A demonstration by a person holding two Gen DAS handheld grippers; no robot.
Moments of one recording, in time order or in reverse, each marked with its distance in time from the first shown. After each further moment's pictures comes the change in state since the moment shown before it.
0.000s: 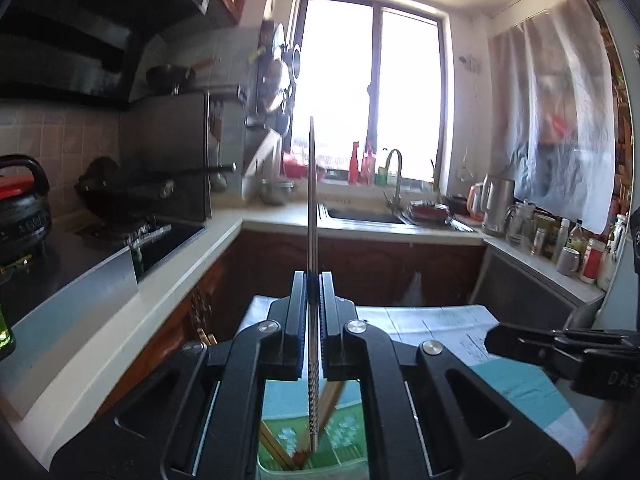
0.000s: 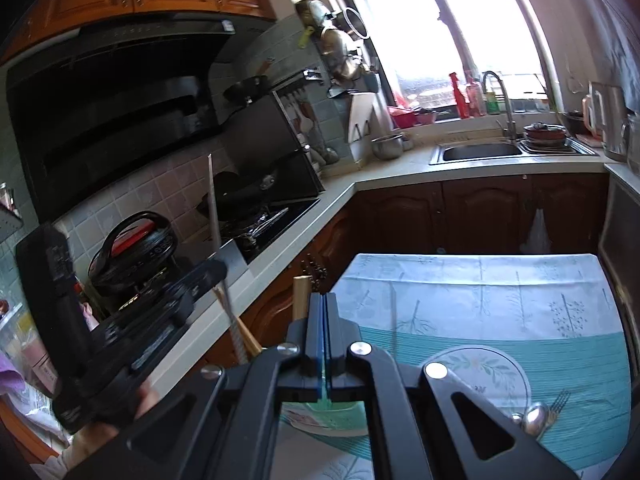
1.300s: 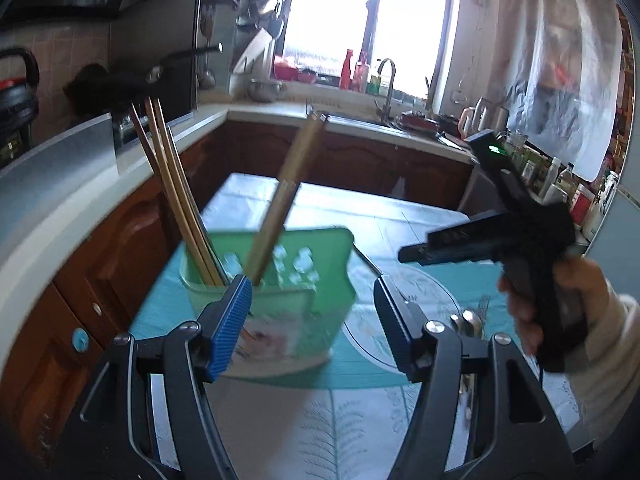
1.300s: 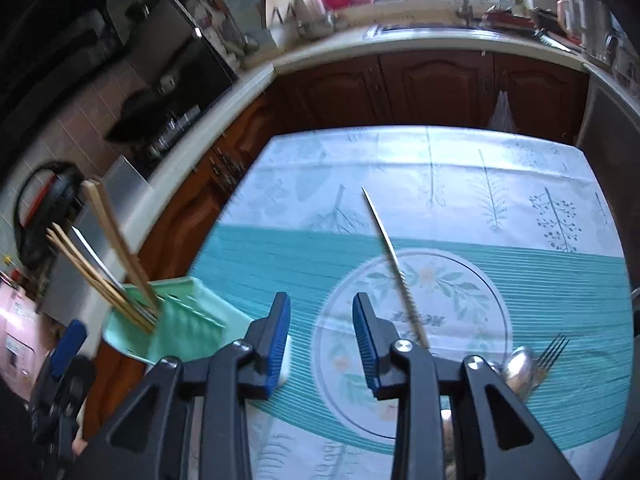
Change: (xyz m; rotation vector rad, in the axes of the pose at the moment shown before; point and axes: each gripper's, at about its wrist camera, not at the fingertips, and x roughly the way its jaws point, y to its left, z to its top) left arm 0.004 -0.070 -0.157 -0.076 0.348 -0.048; right arm 0.113 -0.116 -0.043 0.143 0.476 -0.188
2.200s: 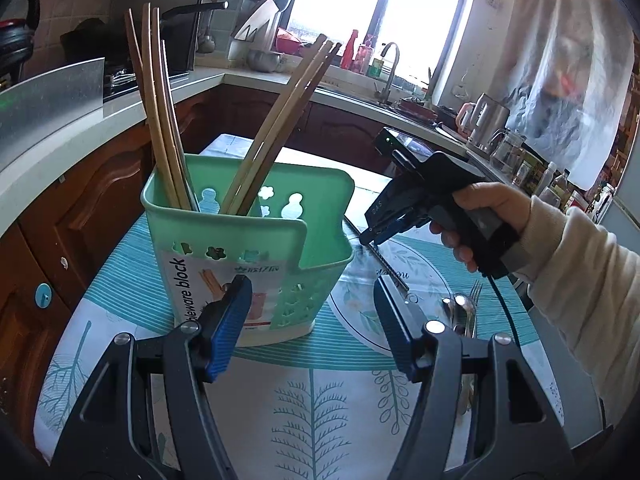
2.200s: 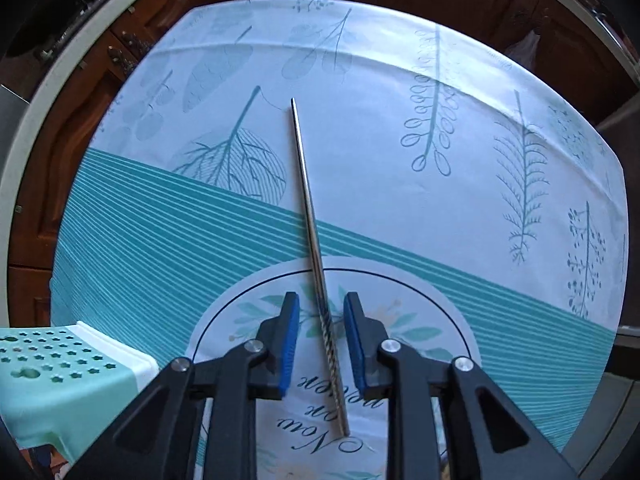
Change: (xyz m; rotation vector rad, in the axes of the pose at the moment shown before) left arm 0.034 0.006 -0.039 -0.095 0.064 -0.053; right arm 0.144 -0.033 0.059 -0.118 0.452 -0.215
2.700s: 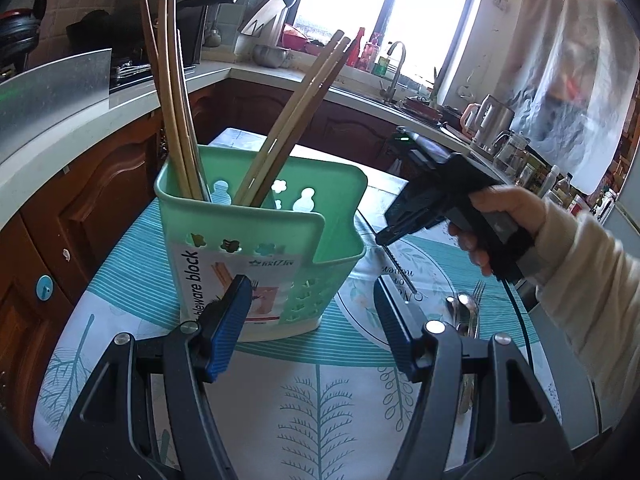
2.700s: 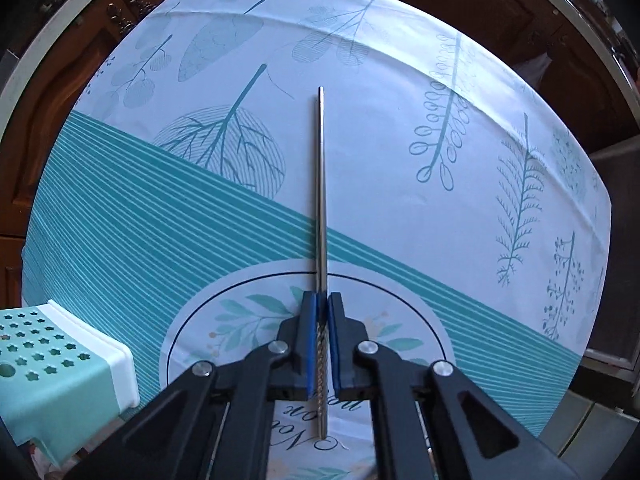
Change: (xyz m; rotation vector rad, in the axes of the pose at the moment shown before) left arm -0.003 0.007 -0.002 -0.024 0.009 0.008; right arm 0.007 0.020 0.010 -0.063 0.060 -0.080
